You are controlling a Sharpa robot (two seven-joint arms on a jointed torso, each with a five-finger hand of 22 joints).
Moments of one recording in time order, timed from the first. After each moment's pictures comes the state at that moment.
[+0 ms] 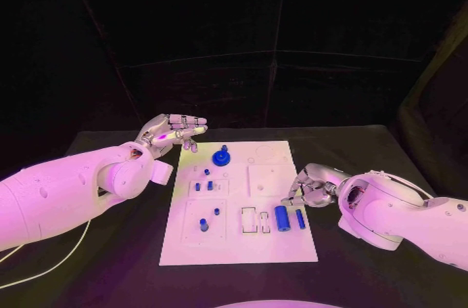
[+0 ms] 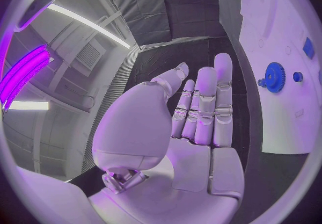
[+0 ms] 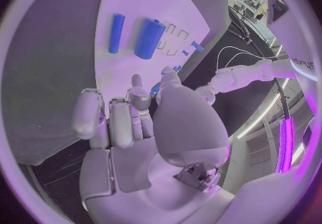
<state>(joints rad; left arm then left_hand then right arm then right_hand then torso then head) 1.22 -0.79 -0.11 1.35 -0.07 -0.13 0.40 1.36 -0.09 0.39 -0.05 0.06 0.93 0.19 0.13 0.07 0.88 0.13 0.35 0.07 1.22 0.04 1.02 0.53 0.17 1.18 0.13 0.68 0.67 1.05 -1.06 -0.01 1.86 -1.32 -0.28 -0.48 1.26 -0.06 -0.19 0.29 0.30 0.99 0.10 0.30 0.16 1.33 0.02 1.10 1.00 1.46 -0.05 1.39 1.23 0.10 1.33 0.06 1.39 1.15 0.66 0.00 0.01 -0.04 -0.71</state>
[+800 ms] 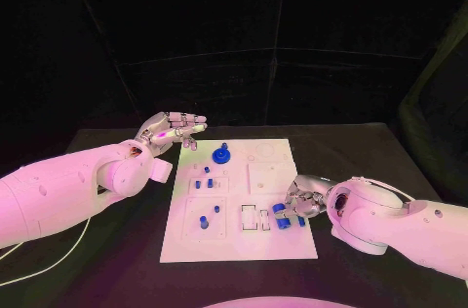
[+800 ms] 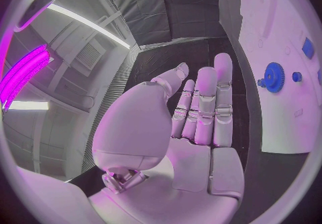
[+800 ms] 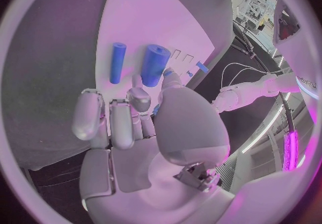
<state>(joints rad) 1.22 -0.80 -0.11 1.35 -0.07 -0.12 0.40 1.36 -0.09 0.39 -0.05 0.06 0.93 0.19 0.13 0.07 0.88 0.13 0.35 0.07 1.22 0.04 1.02 0.53 0.17 1.18 0.13 0.68 0.67 1.00 -0.99 -0.01 1.84 -1.39 -0.18 -0.56 1.23 -0.06 -0.20 0.29 0.29 0.98 0.10 0.32 0.18 1.33 0.02 1.12 1.03 1.46 -0.05 1.40 1.26 0.10 1.34 0.06 1.40 1.17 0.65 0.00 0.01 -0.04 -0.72</state>
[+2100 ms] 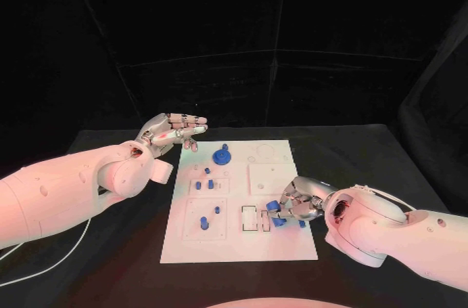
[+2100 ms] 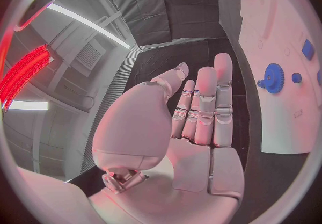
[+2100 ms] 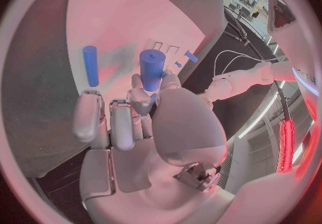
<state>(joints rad) 1.22 -0.80 -0.11 1.35 -0.07 -0.12 0.40 1.36 -0.09 0.39 -0.05 0.06 0.93 0.19 0.13 0.07 0.88 0.13 0.35 0.07 1.22 0.04 1.02 0.52 0.17 1.18 0.13 0.68 0.67 0.98 -0.99 -0.01 1.89 -1.34 -0.33 -0.54 1.31 0.03 -0.20 0.28 0.45 1.00 0.08 0.38 0.22 1.35 0.00 1.12 1.10 1.47 -0.06 1.41 1.28 0.08 1.34 0.06 1.41 1.19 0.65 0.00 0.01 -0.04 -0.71</state>
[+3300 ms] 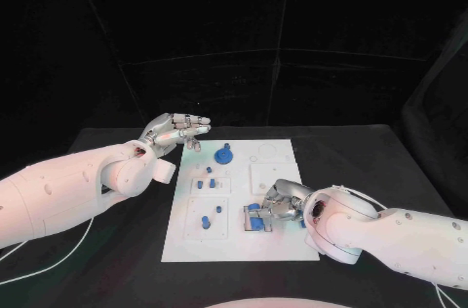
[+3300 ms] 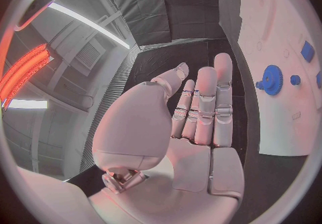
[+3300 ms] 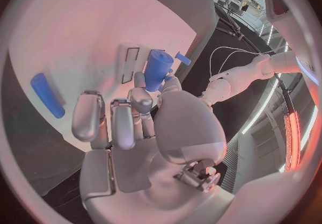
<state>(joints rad) 1.22 -0.79 -0.11 1.35 -0.07 -0.12 0.40 1.36 -0.09 0.39 -0.05 0.06 0.93 0.19 0.13 0.07 0.88 0.13 0.35 0.07 1.22 0.04 1.02 0.52 0.17 1.18 0.13 0.68 0.67 0.98 -0.86 -0.01 1.83 -1.26 -0.31 -0.56 1.22 0.05 -0.26 0.29 0.32 1.03 0.06 0.40 0.28 1.35 -0.01 1.09 1.09 1.46 -0.07 1.41 1.27 0.08 1.34 0.05 1.41 1.19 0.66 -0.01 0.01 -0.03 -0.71</state>
